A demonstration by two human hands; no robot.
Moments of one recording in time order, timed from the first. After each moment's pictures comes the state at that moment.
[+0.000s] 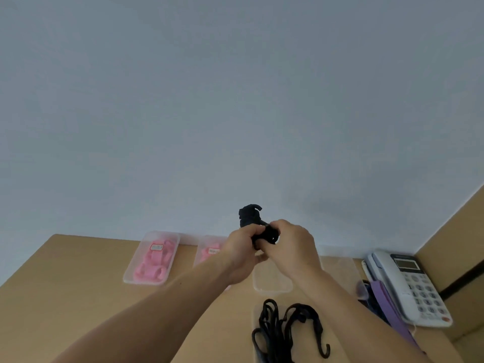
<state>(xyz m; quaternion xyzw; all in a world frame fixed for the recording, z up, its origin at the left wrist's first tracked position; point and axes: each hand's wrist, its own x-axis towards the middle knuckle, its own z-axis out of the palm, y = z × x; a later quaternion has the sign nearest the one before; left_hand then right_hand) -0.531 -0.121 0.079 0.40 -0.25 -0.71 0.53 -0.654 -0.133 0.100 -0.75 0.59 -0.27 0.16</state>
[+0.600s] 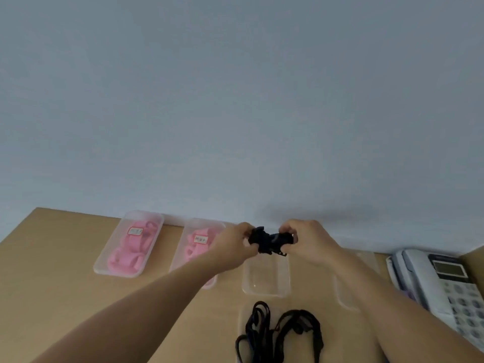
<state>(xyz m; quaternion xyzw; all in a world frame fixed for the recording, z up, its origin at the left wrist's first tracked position) -0.522 -0.210 -0.028 0.69 -0.60 -0.35 0.23 -0.730 -0.280 0.000 -0.80 0.51 -0.06 0.31</state>
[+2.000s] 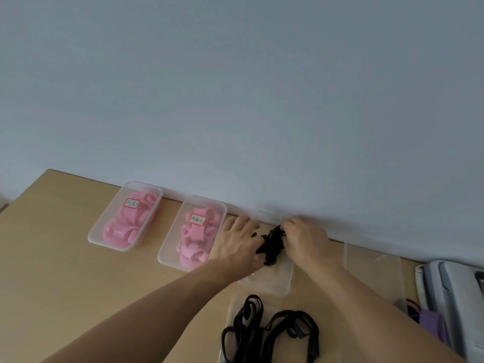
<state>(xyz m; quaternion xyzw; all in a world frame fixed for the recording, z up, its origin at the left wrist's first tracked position) -0.556 -0.208 -0.078 0.67 -0.74 0.01 0.07 -0.717 -0.305 -0.090 -0.89 0.44 0.01 0.04</state>
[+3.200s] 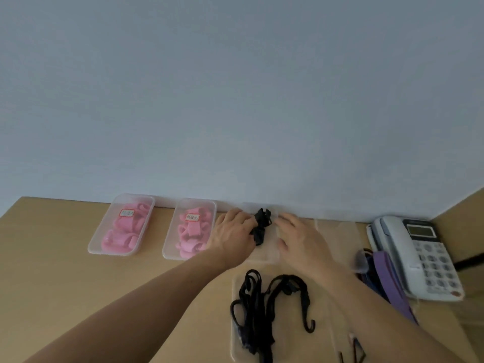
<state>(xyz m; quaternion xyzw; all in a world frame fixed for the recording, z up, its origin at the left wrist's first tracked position) -0.555 -0.176 -0.043 0.64 -0.76 -0.07 0.11 -0.749 -0.205 -0.027 -0.86 0.49 -0.08 0.11</state>
